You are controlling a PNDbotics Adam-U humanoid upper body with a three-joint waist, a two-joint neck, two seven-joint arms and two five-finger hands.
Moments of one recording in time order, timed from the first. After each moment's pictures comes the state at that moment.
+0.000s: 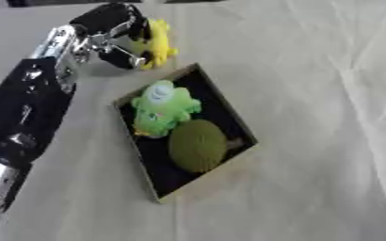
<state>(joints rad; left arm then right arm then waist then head) -1.27 0.24 0.09 -0.75 -1.34 -0.43 -0.12 -0.54 -0.60 -0.08 -1.99 -0.33 -0.14 0.03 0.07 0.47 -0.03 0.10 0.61</state>
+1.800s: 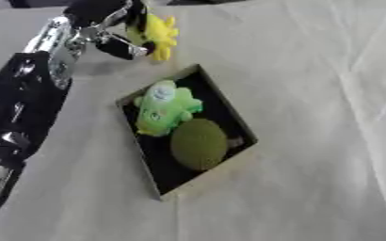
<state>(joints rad) -1.26 0.25 0.03 -0.84 -1.28 -0.52 -0.03 -0.52 -0.59 -0.09 -1.99 -0.35 -0.14 0.02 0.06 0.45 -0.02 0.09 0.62</state>
